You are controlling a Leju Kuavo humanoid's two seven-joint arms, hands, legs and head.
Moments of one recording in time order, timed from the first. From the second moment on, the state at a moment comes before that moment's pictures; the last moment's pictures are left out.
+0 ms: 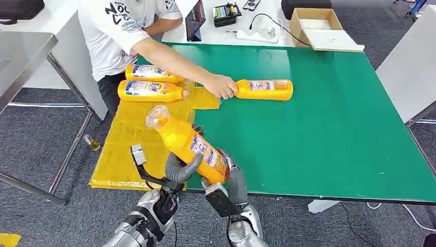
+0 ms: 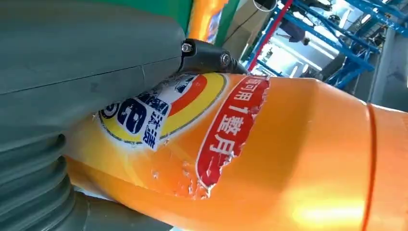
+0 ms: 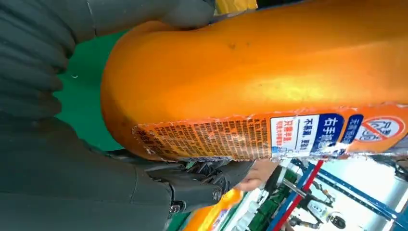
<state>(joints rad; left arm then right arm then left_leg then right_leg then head) -0.35 -0.29 -0.34 -0.74 0.35 -0.59 -0.52 -0.24 0.31 0.47 -0.73 0.51 -0.49 -0.70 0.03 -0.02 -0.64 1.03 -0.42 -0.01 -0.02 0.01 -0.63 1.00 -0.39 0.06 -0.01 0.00</state>
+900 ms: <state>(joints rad) -0.39 -0.28 -0.35 -0.72 0.30 -0.44 -0.54 -0.25 0.31 0.45 -0.70 0.45 -0.35 -0.70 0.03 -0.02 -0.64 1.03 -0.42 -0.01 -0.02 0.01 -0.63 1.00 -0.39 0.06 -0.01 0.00</state>
